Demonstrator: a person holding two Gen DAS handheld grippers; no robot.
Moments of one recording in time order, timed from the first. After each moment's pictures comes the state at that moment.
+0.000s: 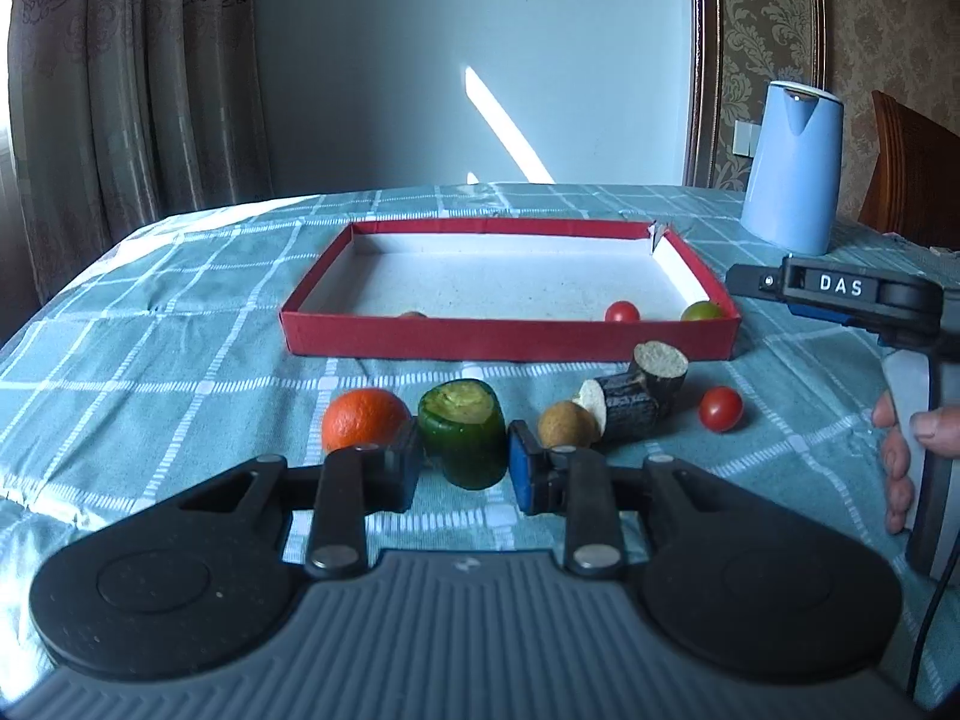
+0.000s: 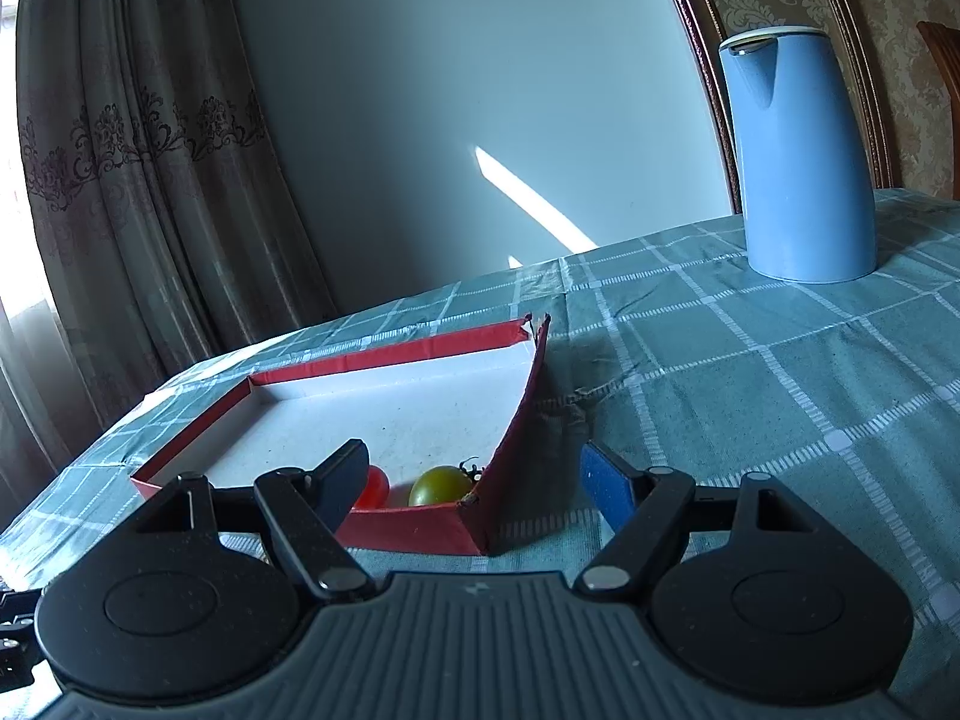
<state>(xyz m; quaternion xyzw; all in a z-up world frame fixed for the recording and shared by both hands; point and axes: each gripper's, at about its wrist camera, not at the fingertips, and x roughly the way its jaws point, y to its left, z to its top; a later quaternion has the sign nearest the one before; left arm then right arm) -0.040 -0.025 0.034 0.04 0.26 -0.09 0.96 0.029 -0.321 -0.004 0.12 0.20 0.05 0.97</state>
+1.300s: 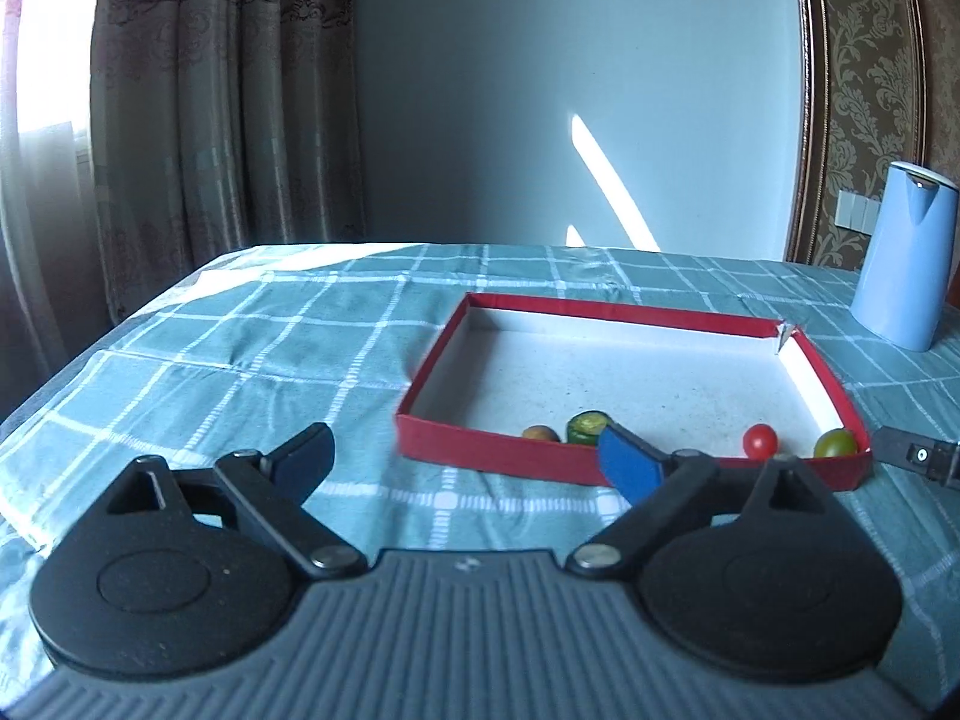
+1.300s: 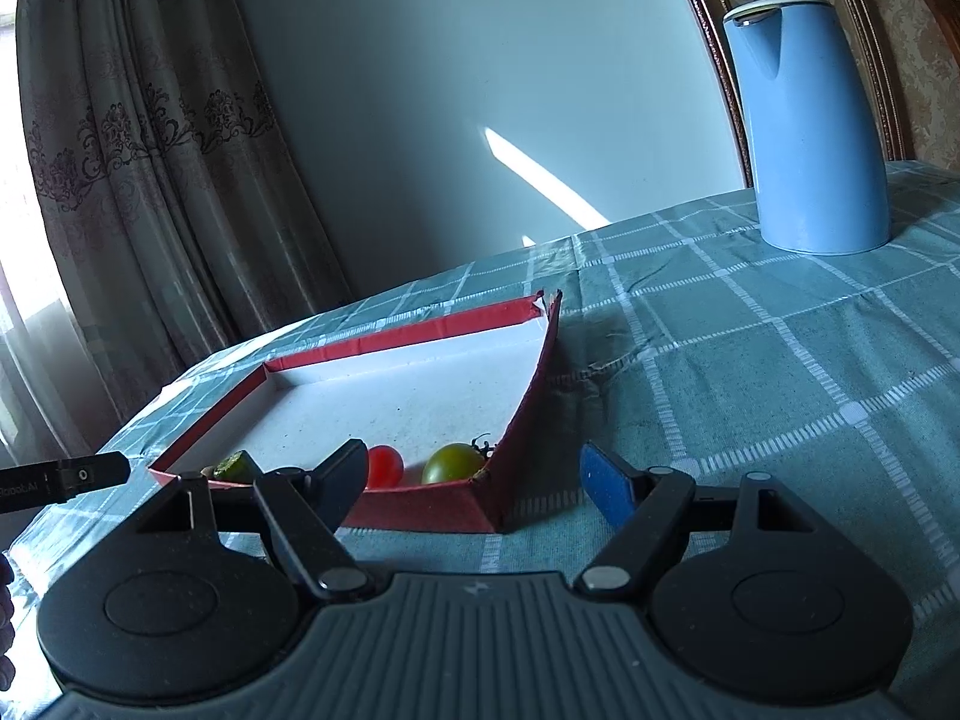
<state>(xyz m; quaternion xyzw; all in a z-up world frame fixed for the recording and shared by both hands) 0.013 0.019 0.050 0.01 0.22 0.01 0.98 0.026 -0.321 -0.008 0.12 0.23 0.09 0.96</state>
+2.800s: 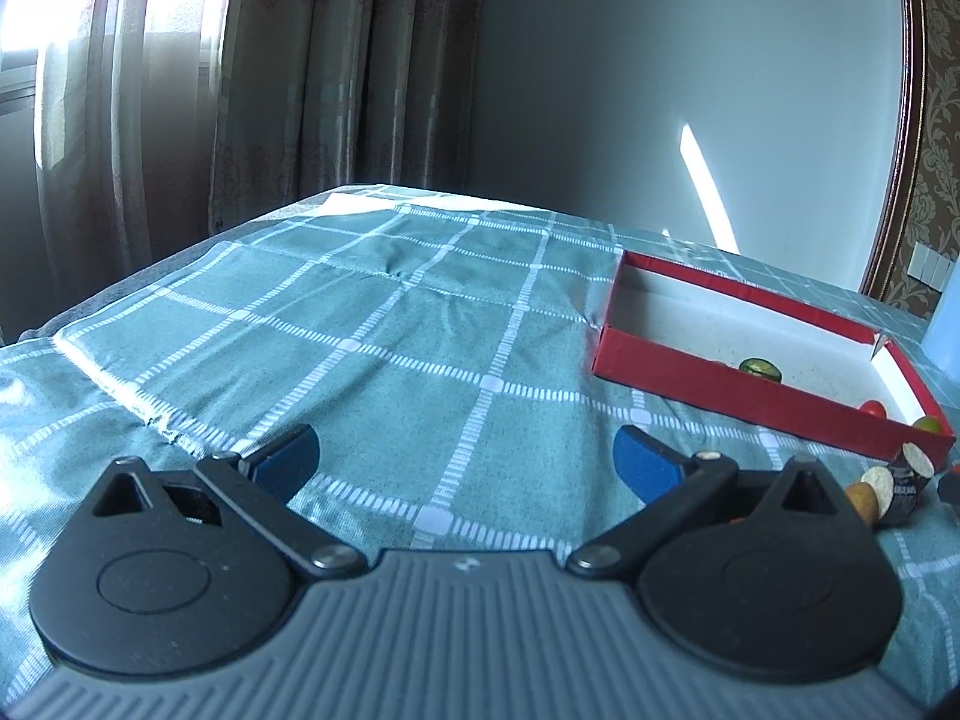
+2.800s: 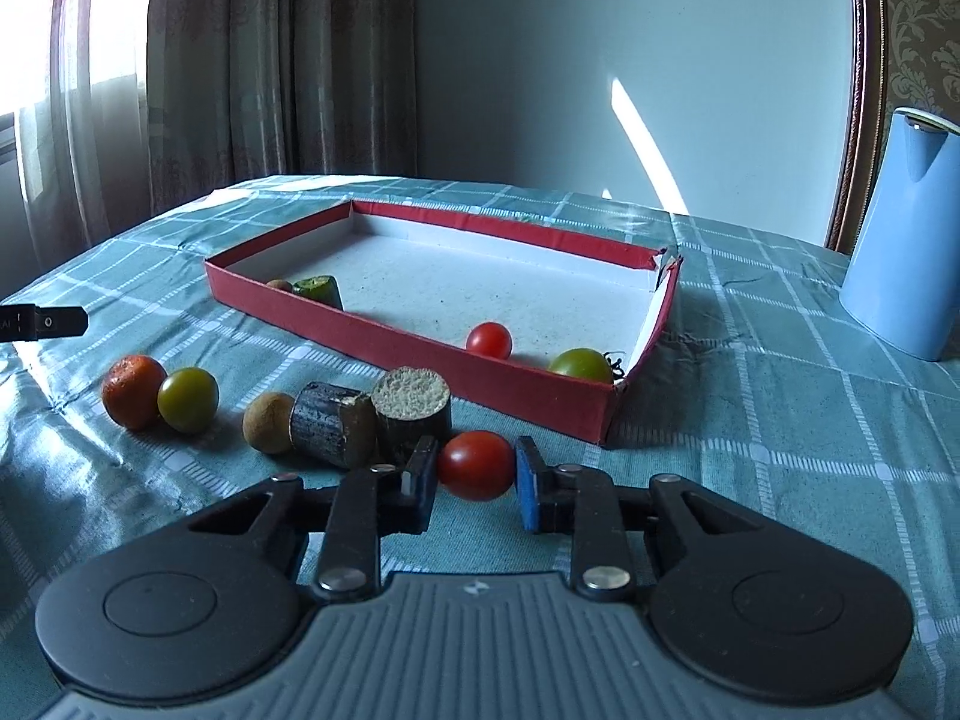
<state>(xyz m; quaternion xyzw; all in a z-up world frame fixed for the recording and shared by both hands) -0.020 0.106 0.011 -0.07 0.24 0.06 0.97 0.003 -0.253 -0.003 -0.07 0.26 0.12 0.96</state>
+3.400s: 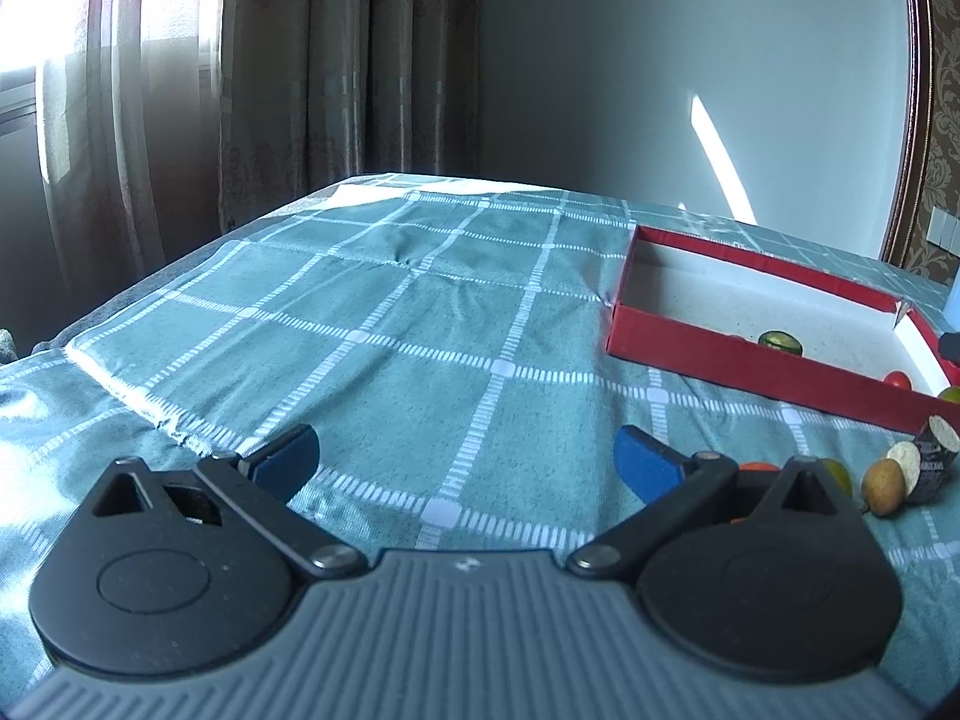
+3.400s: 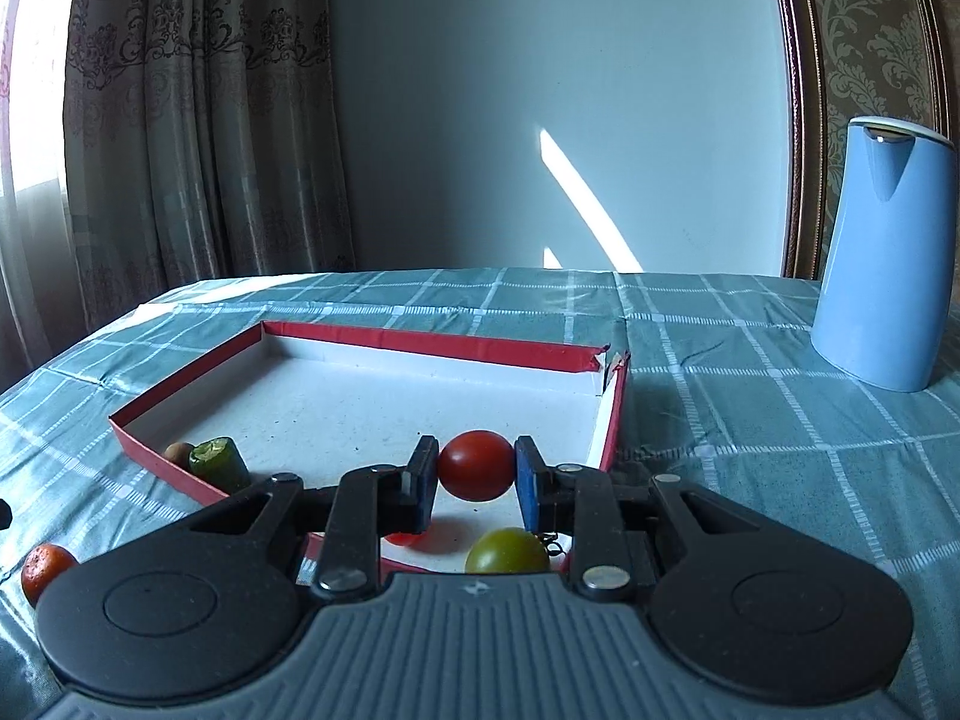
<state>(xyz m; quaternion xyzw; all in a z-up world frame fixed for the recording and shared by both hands) -0.014 0.098 0.008 -0.04 0.25 0.08 0.96 0.079 -0.267 0.007 -0.01 0.23 0.07 0.97</state>
